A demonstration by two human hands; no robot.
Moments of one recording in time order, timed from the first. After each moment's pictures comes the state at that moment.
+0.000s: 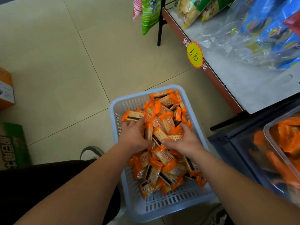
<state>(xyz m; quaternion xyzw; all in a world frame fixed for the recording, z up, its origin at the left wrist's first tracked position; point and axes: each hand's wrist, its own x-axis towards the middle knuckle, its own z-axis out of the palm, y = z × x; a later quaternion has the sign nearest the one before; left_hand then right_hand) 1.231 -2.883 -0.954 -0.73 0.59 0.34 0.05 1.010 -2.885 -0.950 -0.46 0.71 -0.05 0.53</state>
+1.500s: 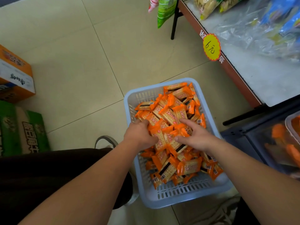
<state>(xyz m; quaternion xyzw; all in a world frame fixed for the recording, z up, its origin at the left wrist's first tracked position) 1.254 -2.854 -0.949 -0.75 0.56 0.35 0.08 1.016 -2.880 -0.924 -0.51 0.61 -0.02 0.60</state>
